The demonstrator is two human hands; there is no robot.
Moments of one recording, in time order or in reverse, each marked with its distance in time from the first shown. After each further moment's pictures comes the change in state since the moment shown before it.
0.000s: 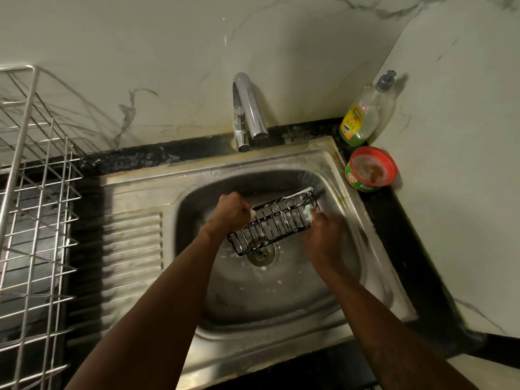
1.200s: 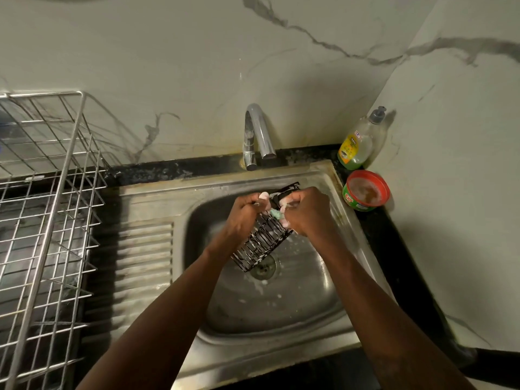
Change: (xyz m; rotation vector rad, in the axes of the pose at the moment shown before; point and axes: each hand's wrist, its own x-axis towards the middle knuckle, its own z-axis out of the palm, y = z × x) left_hand -0.054 0.053 -0.021 -1.043 0.114 0.138; right_hand 0.053 -0.103 -0.081 0.325 -0.299 0.176
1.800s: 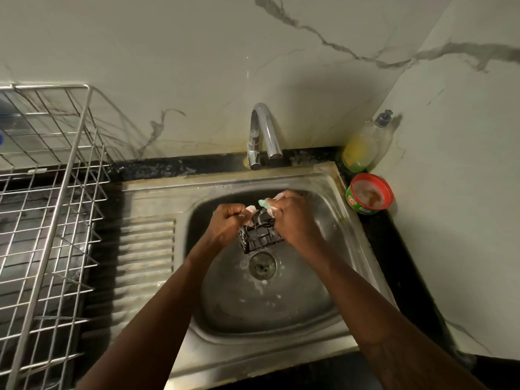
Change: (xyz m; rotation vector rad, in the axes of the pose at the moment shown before) left_hand -0.002 -0.032 -0.053 0.280 0.044 0.093; right_hand -0.009 -0.003 0.028 -0.205 0.011 -0.567
